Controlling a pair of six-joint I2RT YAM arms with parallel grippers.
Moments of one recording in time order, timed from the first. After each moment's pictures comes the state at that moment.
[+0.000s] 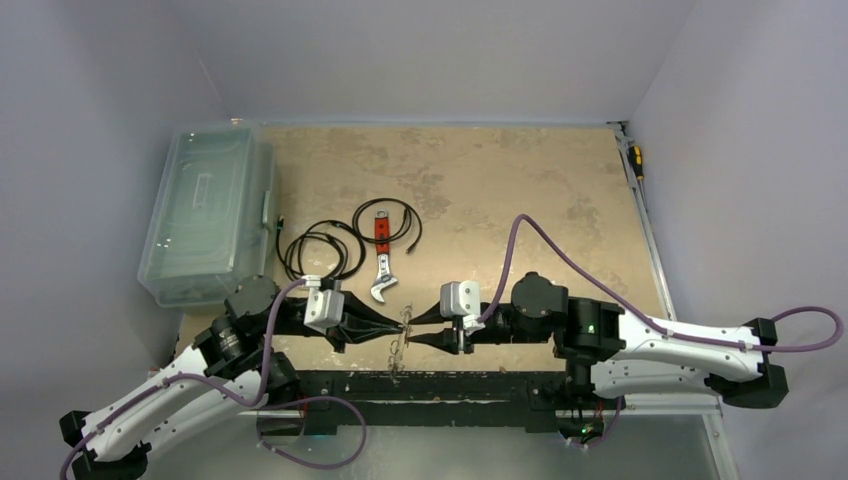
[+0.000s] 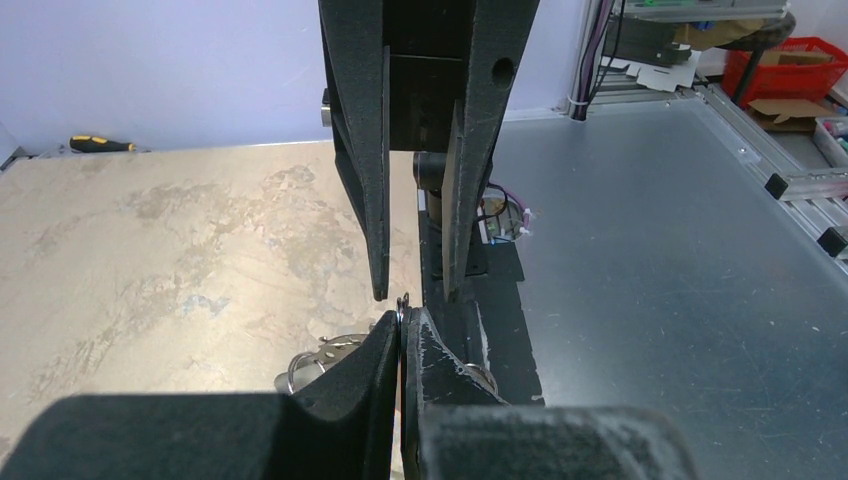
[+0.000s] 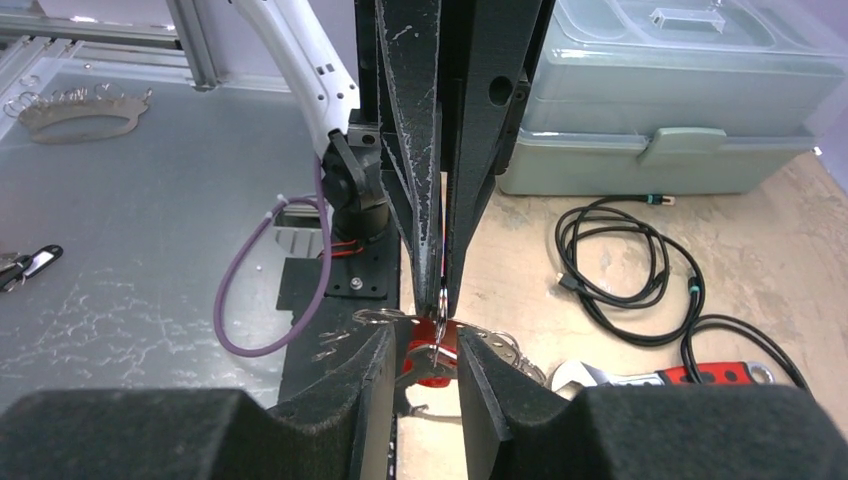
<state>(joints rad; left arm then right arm) -0.93 0.48 0.61 -0.07 0.67 -0.02 1.38 0.88 0.89 -0.14 -0.13 -0.13</state>
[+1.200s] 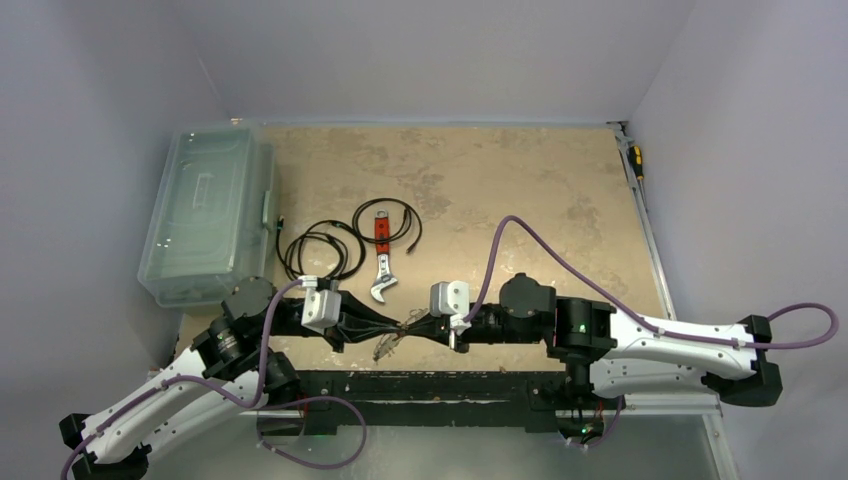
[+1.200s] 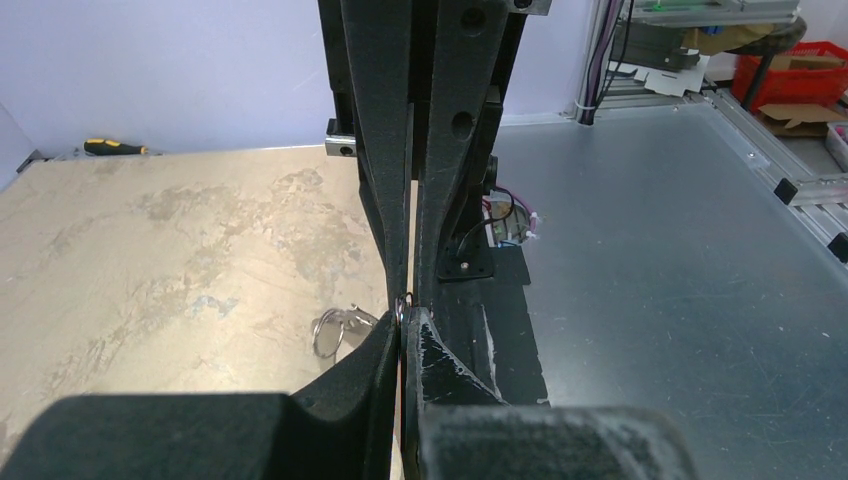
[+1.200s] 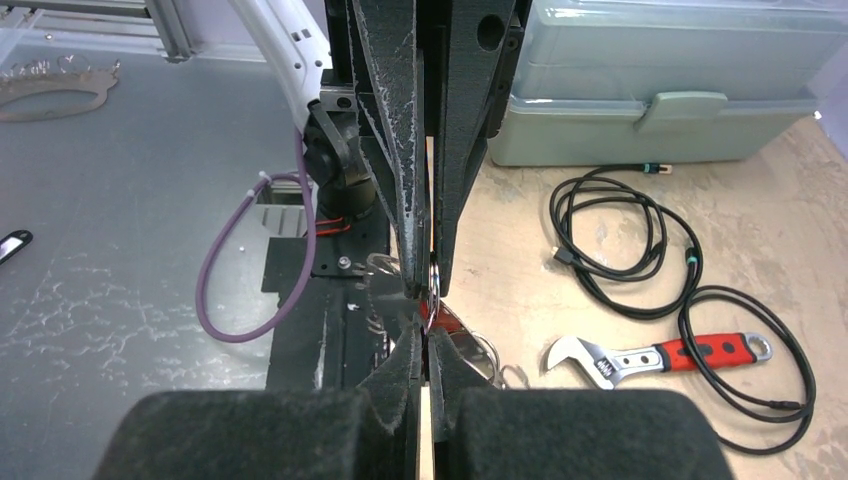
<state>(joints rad) -0.92 0.46 0.61 -0.07 0.67 -0.02 1.38 0.92 0.89 -0.16 -0.09 -0.13</state>
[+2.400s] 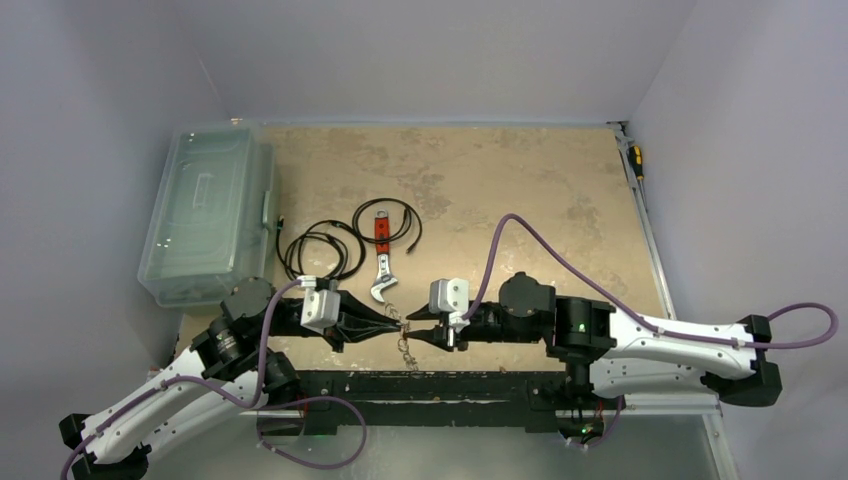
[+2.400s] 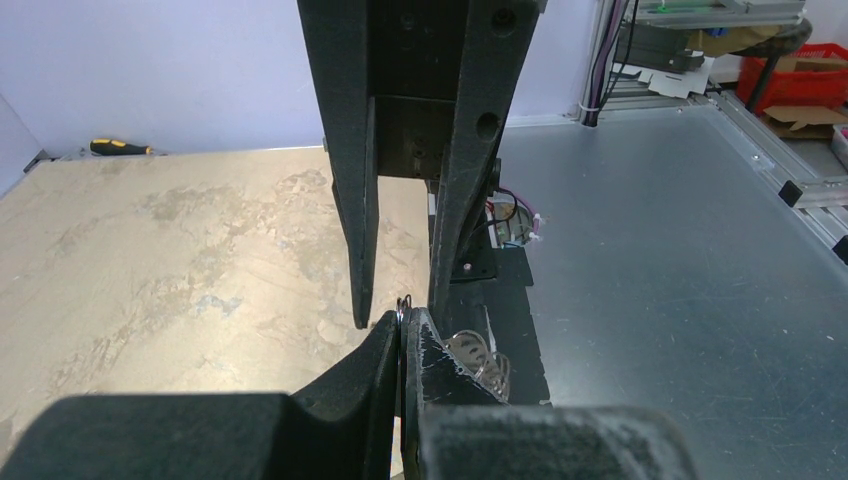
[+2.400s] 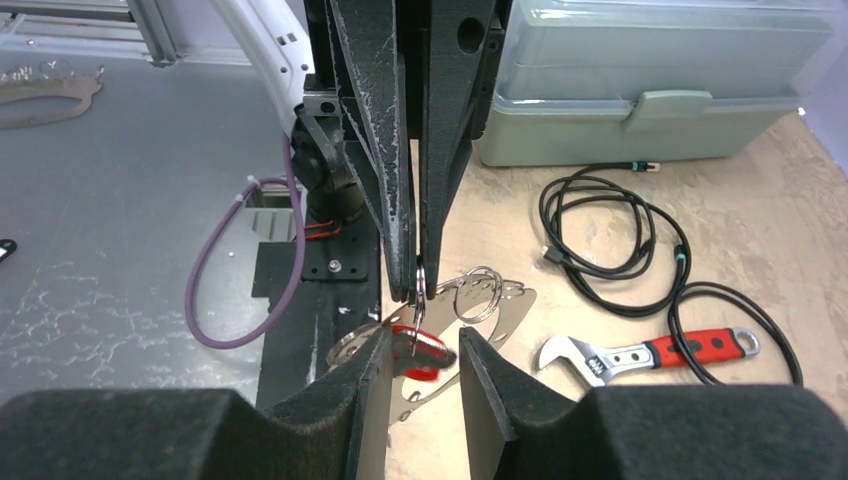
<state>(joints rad) -0.92 0.45 0.61 -0.07 0.65 -0.02 1.38 0.91 0.90 -0.17 -0.06 -0.13</state>
